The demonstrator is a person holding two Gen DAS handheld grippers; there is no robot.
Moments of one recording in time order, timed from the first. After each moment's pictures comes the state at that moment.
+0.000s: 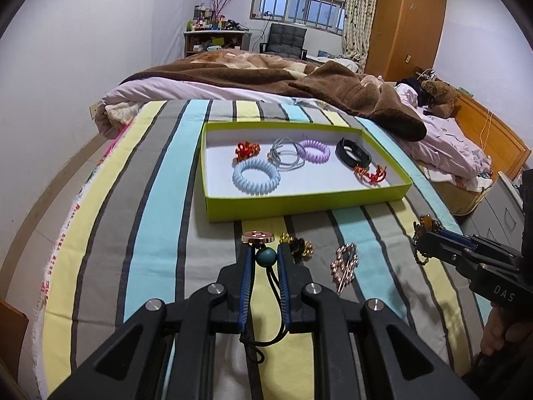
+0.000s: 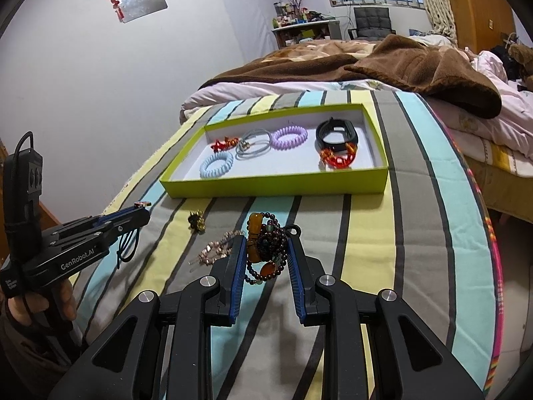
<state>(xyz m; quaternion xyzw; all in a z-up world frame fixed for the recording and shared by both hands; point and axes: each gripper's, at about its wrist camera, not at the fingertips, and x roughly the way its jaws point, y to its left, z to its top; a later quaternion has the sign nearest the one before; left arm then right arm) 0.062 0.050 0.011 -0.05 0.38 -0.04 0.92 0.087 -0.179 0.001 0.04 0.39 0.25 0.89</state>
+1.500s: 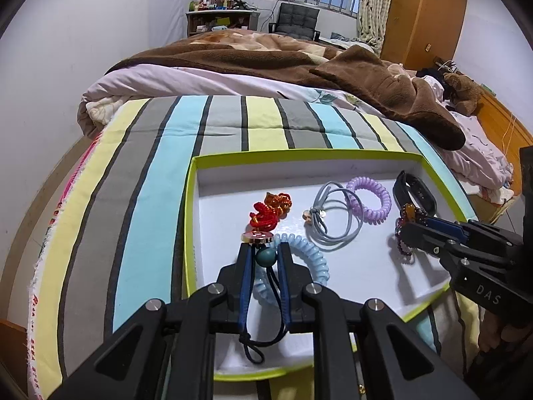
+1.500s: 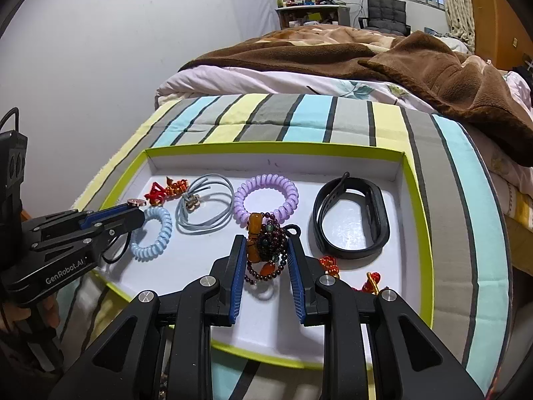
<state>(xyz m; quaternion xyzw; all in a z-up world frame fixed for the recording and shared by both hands) 0.195 0.063 -0.016 -0.05 0.43 -0.03 0.90 0.237 -0.130 -0.023 -0.02 0.43 0.24 0.87</state>
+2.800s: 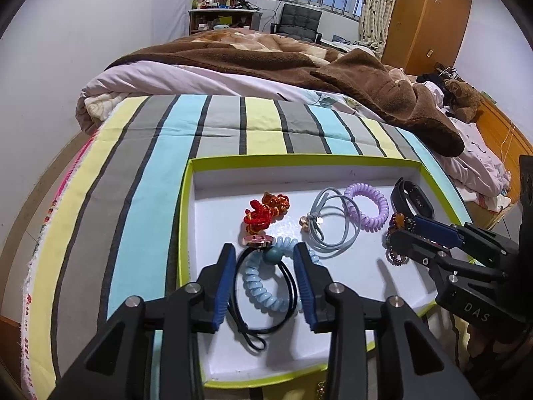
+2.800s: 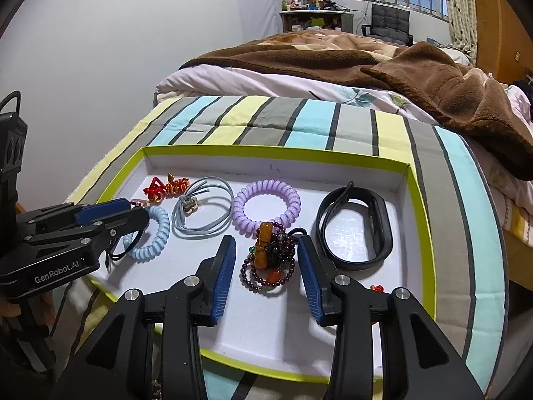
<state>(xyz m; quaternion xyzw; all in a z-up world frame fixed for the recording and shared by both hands) 0.199 0.065 -0.015 -0.07 0.43 -0.03 0.90 0.238 -0.120 -0.021 -0.04 0.41 0.23 0.88</state>
